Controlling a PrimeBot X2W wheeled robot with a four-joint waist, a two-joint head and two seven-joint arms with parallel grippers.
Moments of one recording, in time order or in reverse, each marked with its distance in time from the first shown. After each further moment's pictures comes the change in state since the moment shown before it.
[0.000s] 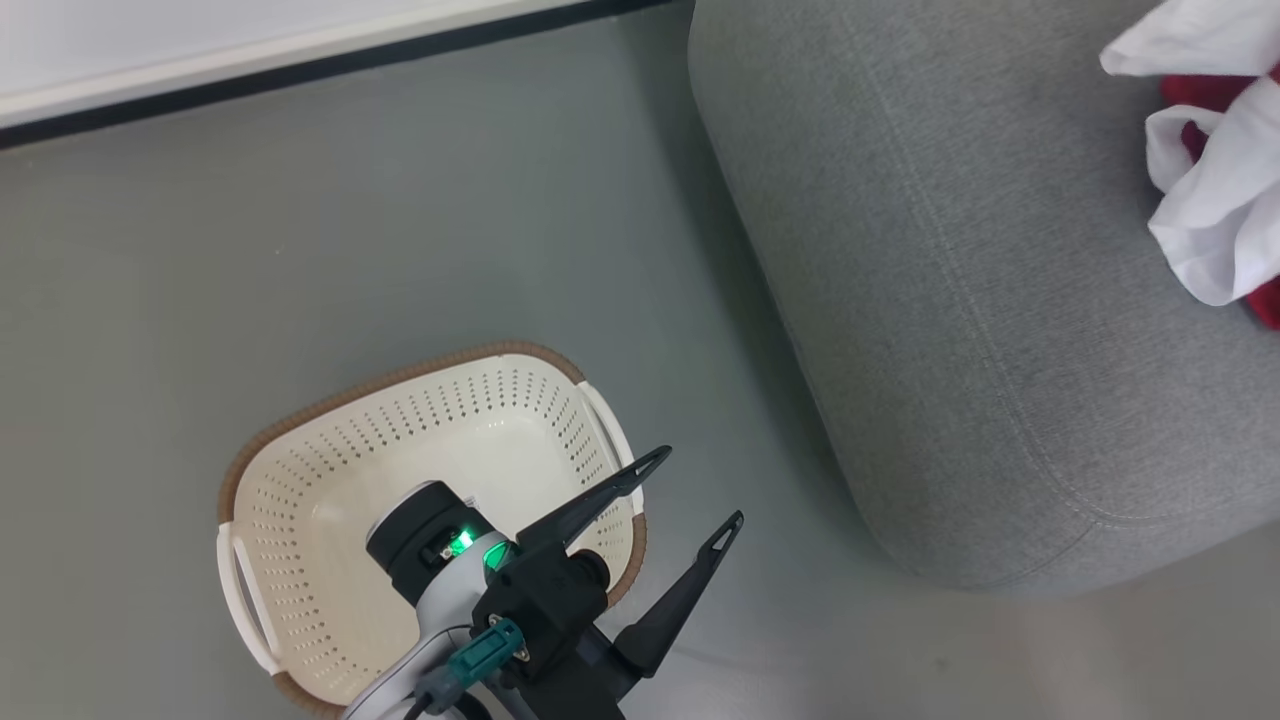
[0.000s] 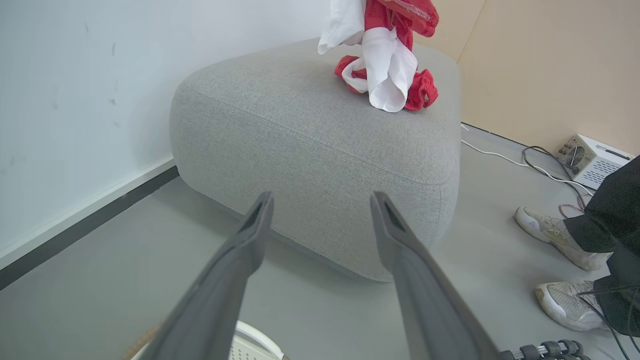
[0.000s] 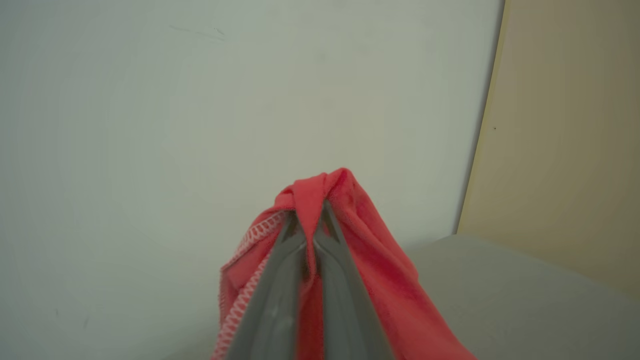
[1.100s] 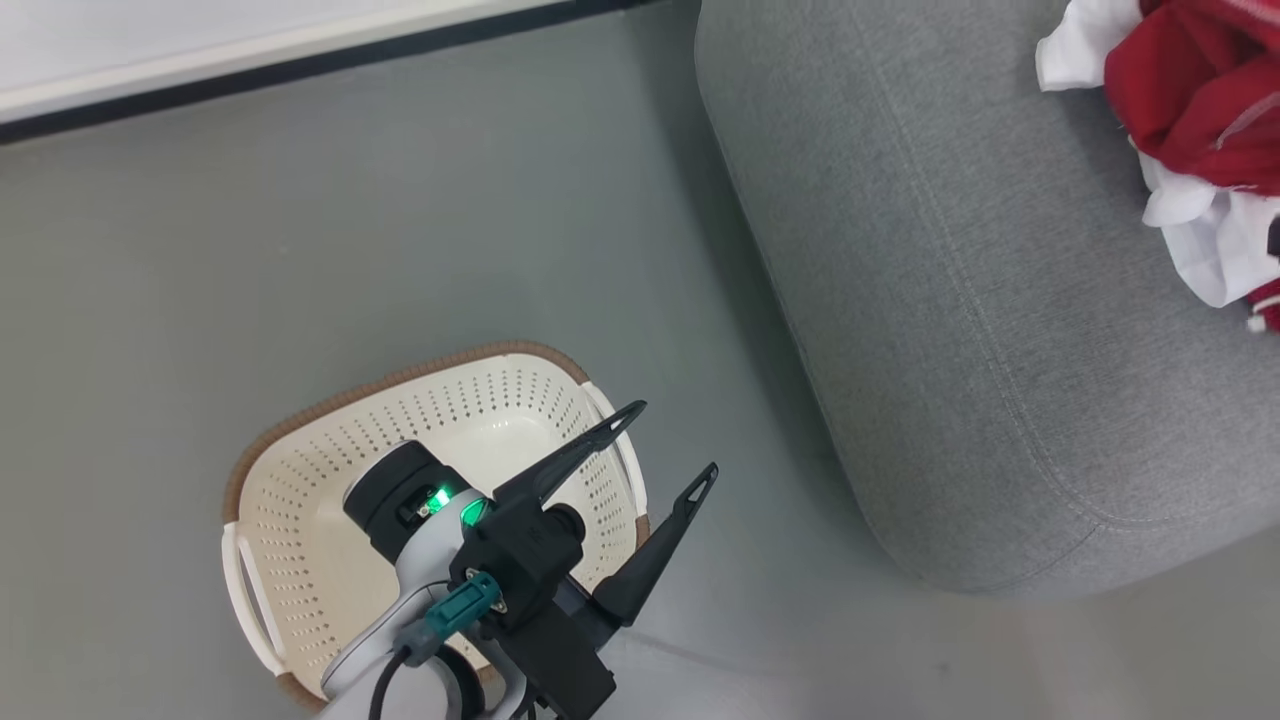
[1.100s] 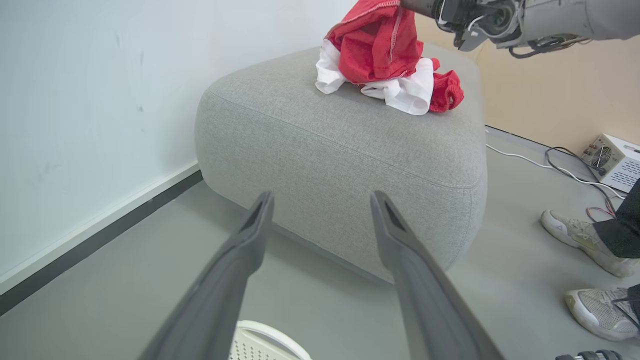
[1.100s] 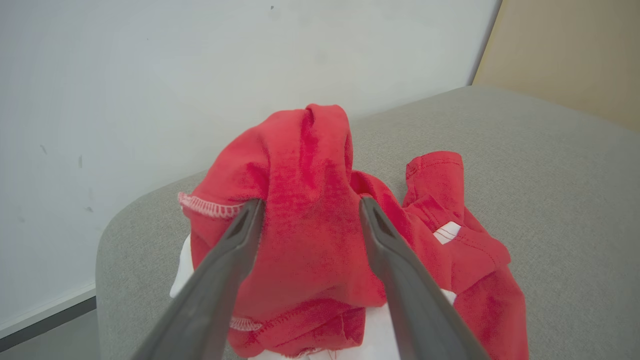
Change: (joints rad) left arm -0.065 0.014 0.023 0.059 -0.004 -0.008 -0.030; right arm 0.164 0.155 0.015 0.240 0.040 0.031 0.000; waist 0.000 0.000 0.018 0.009
